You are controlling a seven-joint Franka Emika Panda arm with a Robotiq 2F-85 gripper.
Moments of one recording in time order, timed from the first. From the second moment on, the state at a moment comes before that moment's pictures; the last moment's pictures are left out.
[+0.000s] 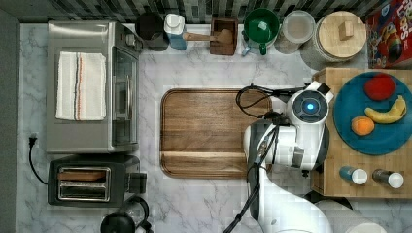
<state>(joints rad) -0.27 0.30 -0.10 -2.15 -0.26 0.91 -1.00</state>
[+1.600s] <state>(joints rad) -0.16 0.22 -0.13 -2.18 -0.33 0.85 -0.66</state>
